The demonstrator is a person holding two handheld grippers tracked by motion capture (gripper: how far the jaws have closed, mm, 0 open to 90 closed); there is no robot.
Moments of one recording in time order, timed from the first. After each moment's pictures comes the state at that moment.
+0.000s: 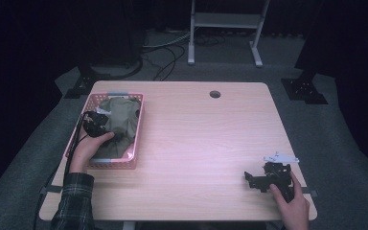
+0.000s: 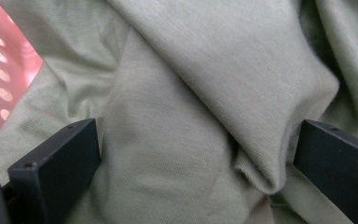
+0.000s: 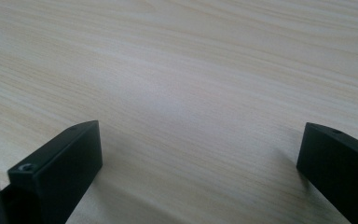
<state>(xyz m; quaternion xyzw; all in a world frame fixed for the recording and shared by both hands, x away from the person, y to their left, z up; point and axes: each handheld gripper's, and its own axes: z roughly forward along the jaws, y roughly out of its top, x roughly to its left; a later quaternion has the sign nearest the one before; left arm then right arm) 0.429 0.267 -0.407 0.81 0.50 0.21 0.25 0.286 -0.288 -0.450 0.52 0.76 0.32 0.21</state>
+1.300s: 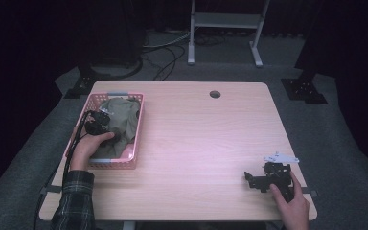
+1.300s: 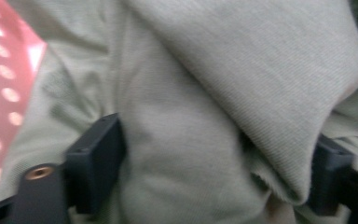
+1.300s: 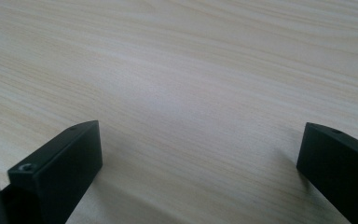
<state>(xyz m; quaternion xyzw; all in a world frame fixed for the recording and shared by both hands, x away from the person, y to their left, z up) 0.436 0.266 -0.407 0.82 0.50 0.20 0.17 0.286 -0.288 -0.450 0.52 0.76 0.32 0.21</state>
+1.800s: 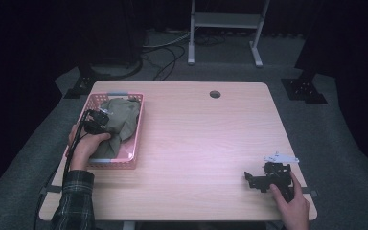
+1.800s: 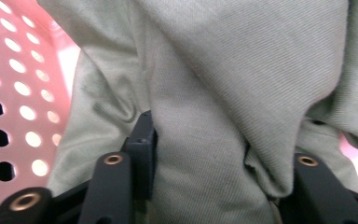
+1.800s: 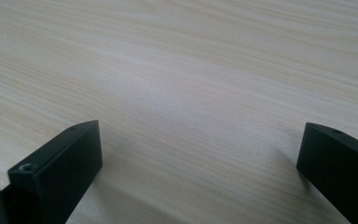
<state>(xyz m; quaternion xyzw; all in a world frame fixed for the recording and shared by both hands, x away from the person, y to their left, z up) 0.433 0.266 -0.402 0.83 0.49 0.23 0.15 0.286 -0.288 -0.450 0.52 0.76 0.32 0.21</state>
